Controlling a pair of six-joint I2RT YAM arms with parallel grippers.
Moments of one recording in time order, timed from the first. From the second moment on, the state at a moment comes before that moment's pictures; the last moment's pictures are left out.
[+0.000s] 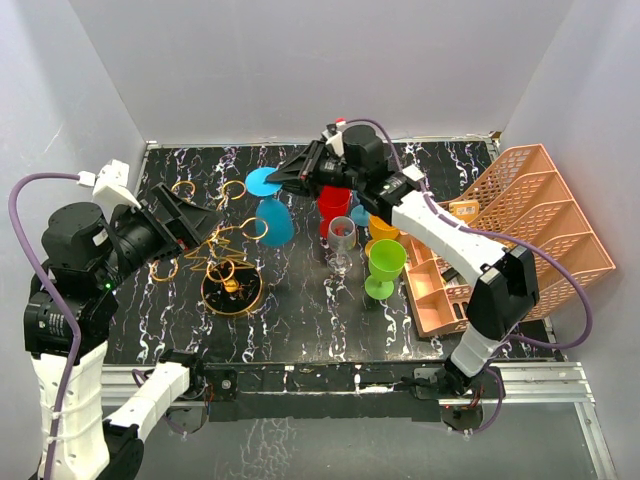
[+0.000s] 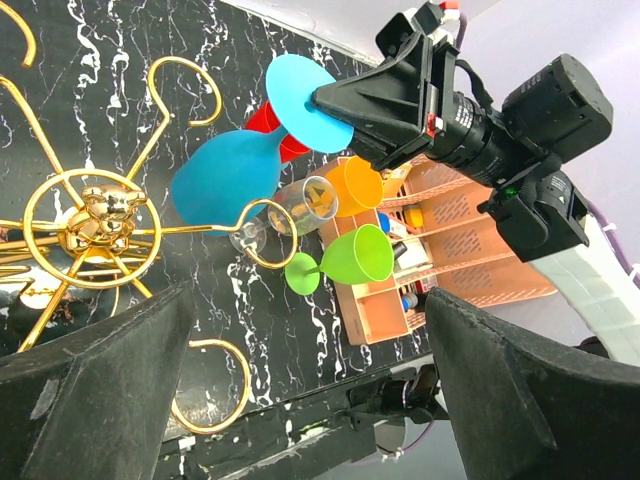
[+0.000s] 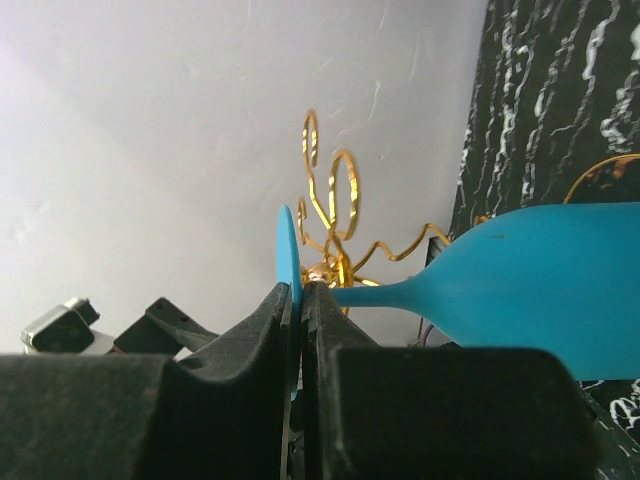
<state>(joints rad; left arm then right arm) -0.16 0.83 1.56 -1.05 0.30 -0.65 0.66 1.69 1.56 -0.05 -0.53 1.38</state>
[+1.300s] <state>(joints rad) -0.42 1.05 1.20 -0.06 0.65 -1.23 0.46 1.28 1.22 0.30 -0.80 1.02</state>
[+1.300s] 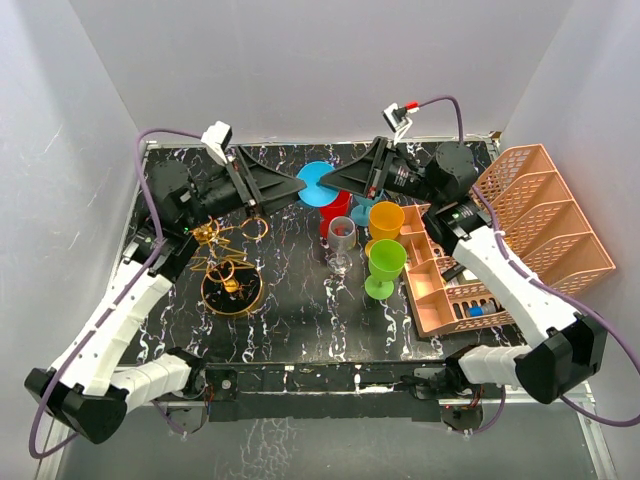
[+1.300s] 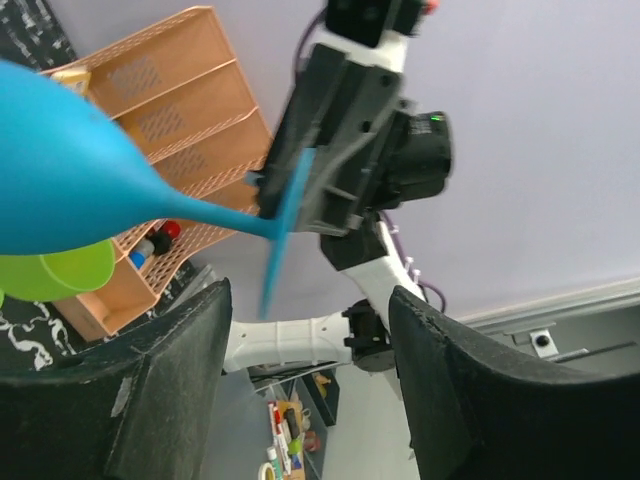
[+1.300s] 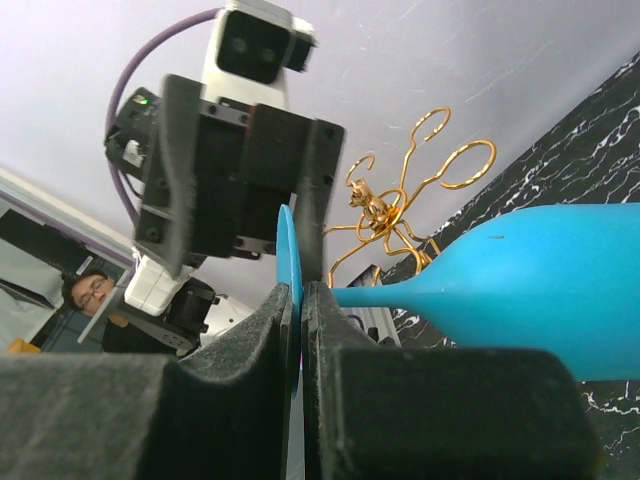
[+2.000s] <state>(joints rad) -0.64 1.12 1.21 -0.07 0.49 -1.14 0.45 1.17 1.18 0.26 -0.78 0.98</state>
